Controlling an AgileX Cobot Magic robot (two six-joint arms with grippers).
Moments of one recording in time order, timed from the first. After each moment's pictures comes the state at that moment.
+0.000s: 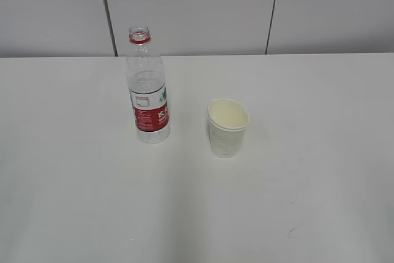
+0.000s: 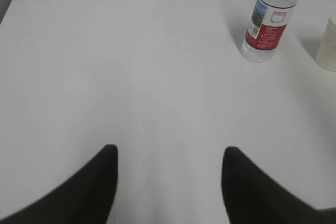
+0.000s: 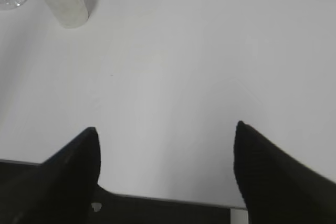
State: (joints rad) left arm -0.09 -0.01 -0.52 0.03 1.10 -0.01; right arm -0.08 0.06 -0.50 0.15 1.13 -0.15
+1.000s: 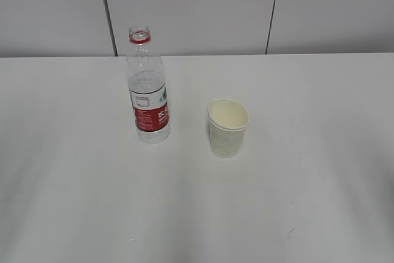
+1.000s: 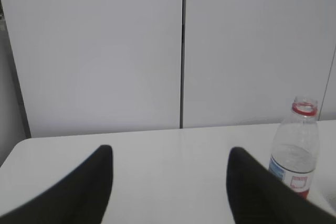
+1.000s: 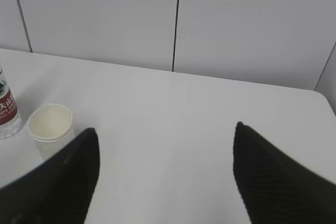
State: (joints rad) left arm -0.09 0.38 -0.32 0.05 0.07 -0.01; right arm -0.01 0.40 -0.41 0.38 0.32 -0.48
